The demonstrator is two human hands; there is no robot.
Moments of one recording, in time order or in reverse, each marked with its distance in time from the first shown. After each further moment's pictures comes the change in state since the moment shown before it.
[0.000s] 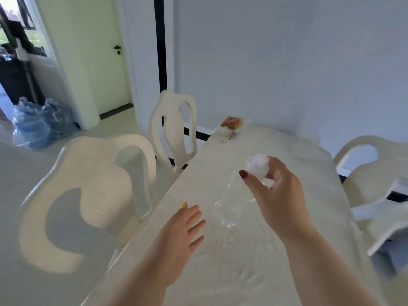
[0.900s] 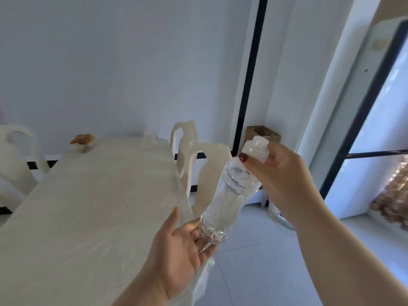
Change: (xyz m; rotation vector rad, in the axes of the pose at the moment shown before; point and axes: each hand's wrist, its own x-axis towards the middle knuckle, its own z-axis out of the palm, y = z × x) left_hand -0.340 -0.228 0.229 -0.019 -0.714 -0.417; right_hand -0.379 -0.110 -0.423 -0.101 0.493 0.246
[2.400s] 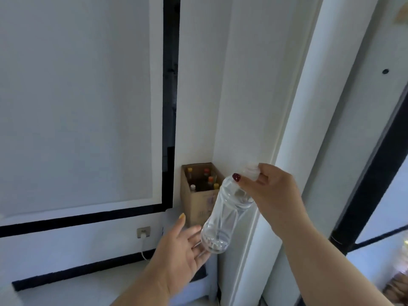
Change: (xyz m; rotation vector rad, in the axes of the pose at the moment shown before) left_hand 0.957 -0.088 0.293 -0.016 0.105 -0.155; right_hand 0.735 0.580 -0.294 -0.037 0.092 0.085
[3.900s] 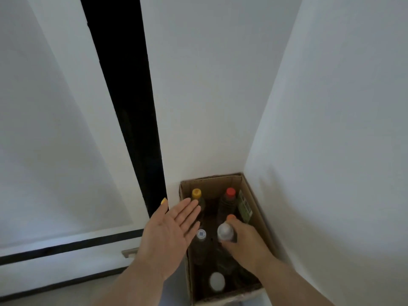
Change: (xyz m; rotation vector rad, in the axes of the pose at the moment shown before) left_hand 0.529 0.248 -0.076 -0.157 0.154 0.137; right_hand 0.418 0.423 0.304 -0.335 -0.744 0.292
